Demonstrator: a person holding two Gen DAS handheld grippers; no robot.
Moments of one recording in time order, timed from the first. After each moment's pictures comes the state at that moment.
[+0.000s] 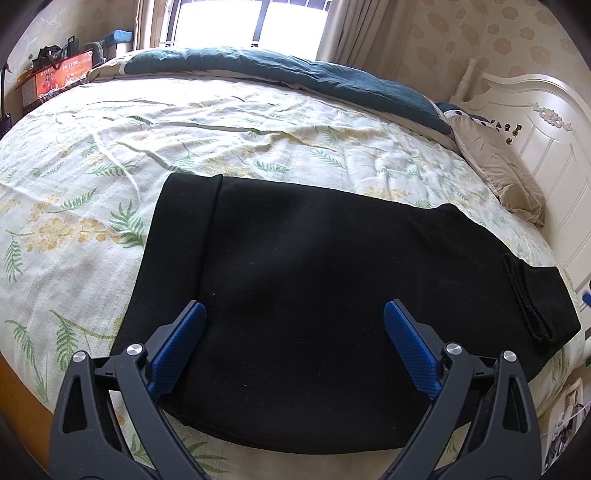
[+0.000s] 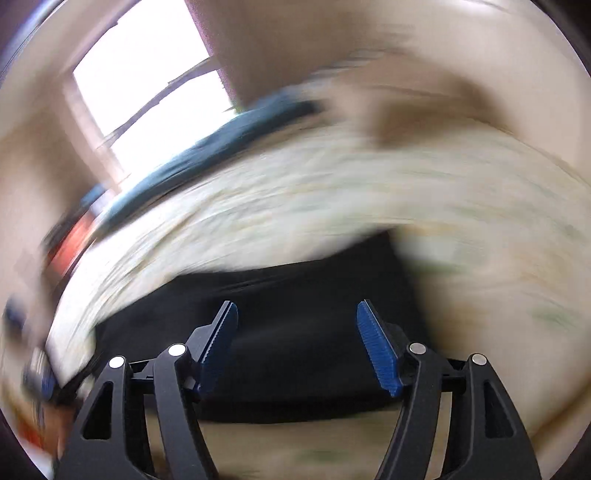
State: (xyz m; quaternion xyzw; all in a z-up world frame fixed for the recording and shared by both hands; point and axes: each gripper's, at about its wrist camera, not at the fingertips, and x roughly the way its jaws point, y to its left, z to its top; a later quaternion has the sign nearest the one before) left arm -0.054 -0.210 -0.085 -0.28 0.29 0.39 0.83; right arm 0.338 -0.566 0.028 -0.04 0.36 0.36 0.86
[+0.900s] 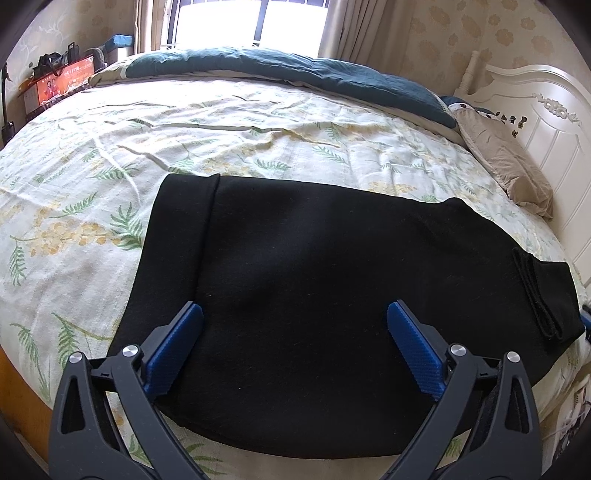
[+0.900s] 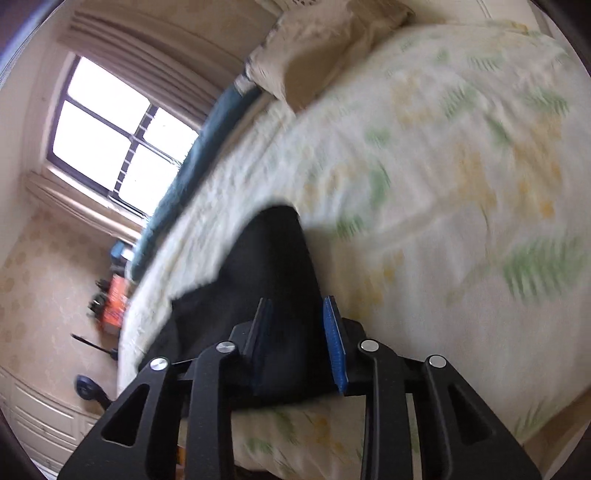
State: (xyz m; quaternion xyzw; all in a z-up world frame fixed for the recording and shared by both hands) left arm -0.044 -0.216 -0.088 -0.26 0.30 0.40 0.82; right arm 0.430 -0.617 -0.004 0.10 0.47 0.42 0.77
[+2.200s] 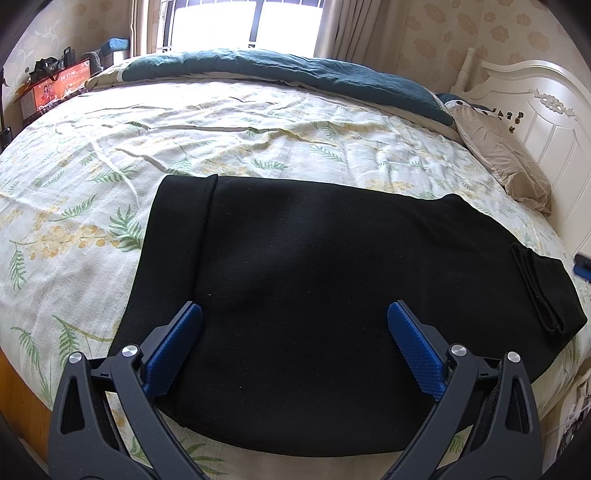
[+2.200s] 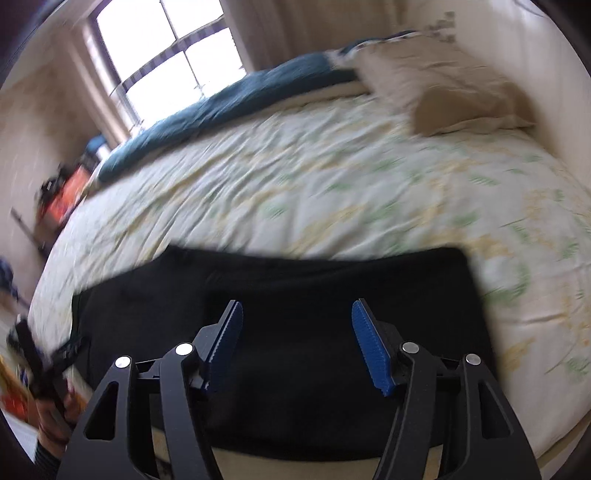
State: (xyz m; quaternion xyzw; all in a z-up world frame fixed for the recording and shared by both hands) left arm -0.043 -0.222 -0.090 -0.25 0.30 0.40 0.83; right arm 0.307 -0.454 -0.001 -0.17 0.38 0.42 0.80
